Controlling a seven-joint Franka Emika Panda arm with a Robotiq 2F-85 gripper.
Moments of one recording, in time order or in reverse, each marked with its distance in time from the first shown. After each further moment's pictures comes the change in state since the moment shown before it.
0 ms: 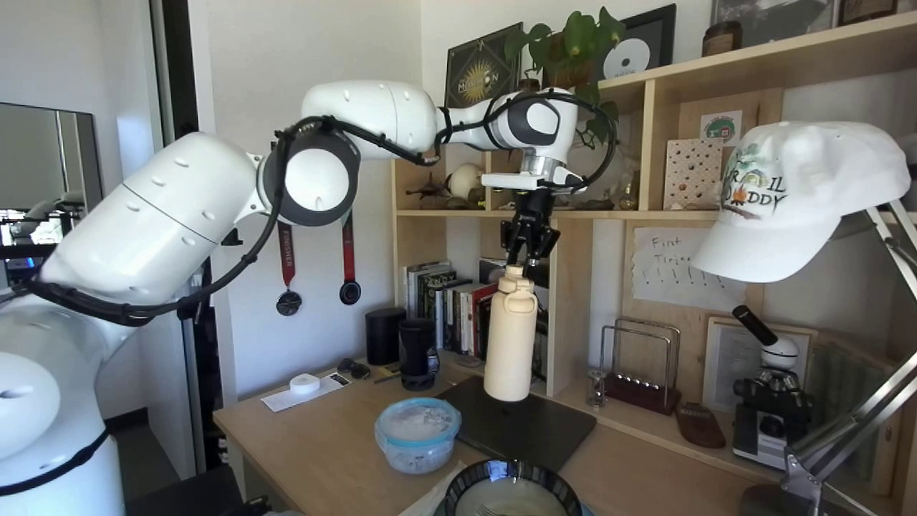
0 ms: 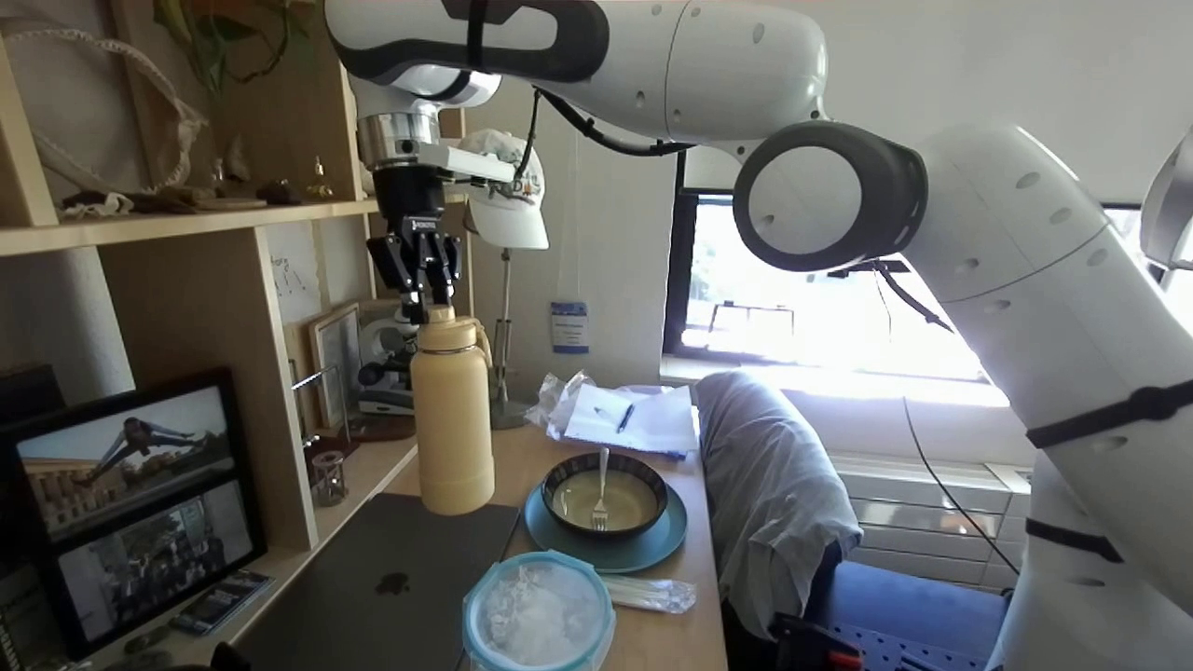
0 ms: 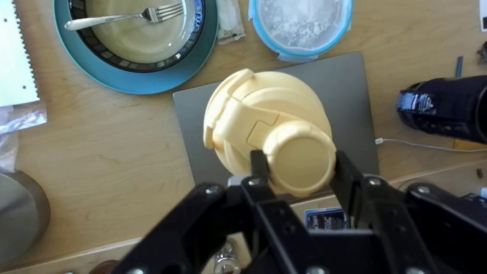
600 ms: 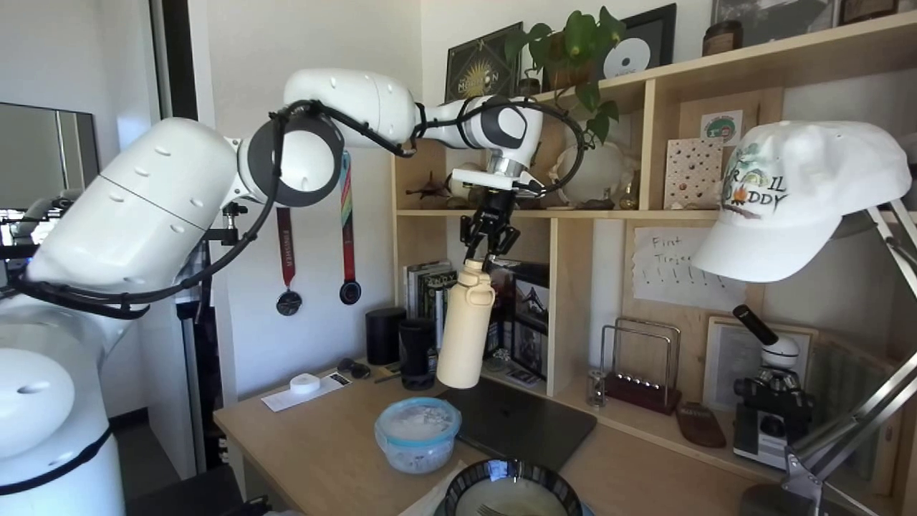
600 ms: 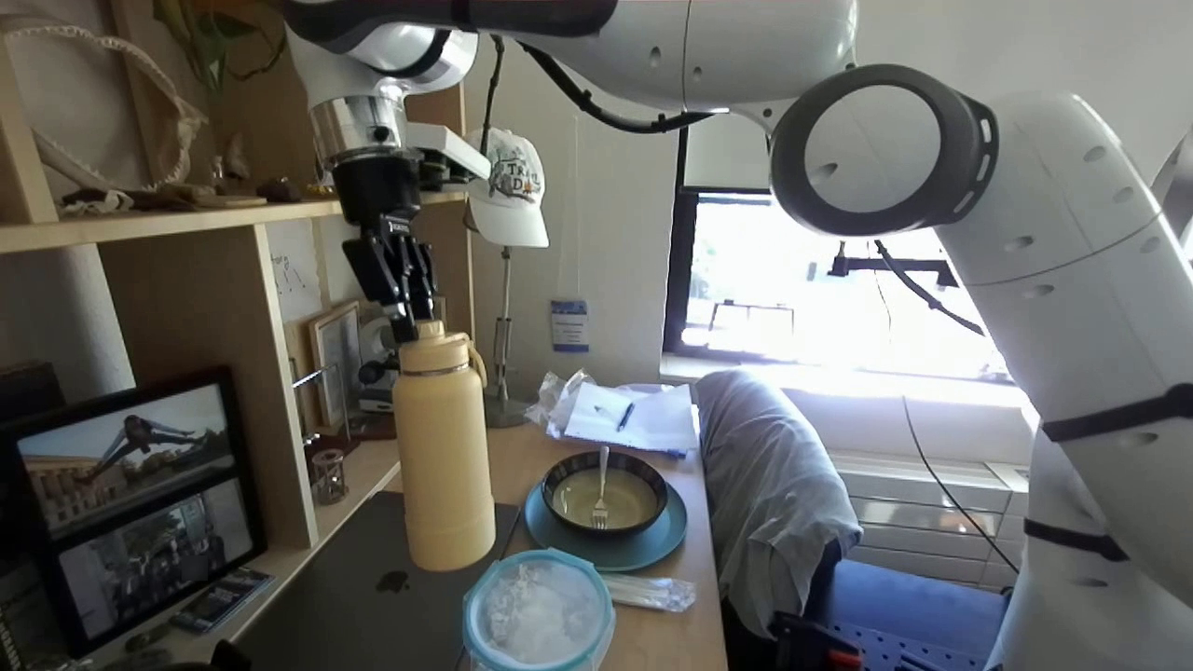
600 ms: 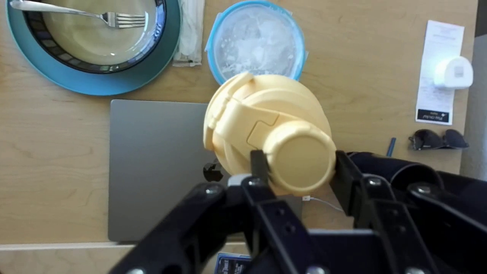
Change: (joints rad) arm 0.075 -0.096 0.059 -0.150 0.000 -0.047 -0.153
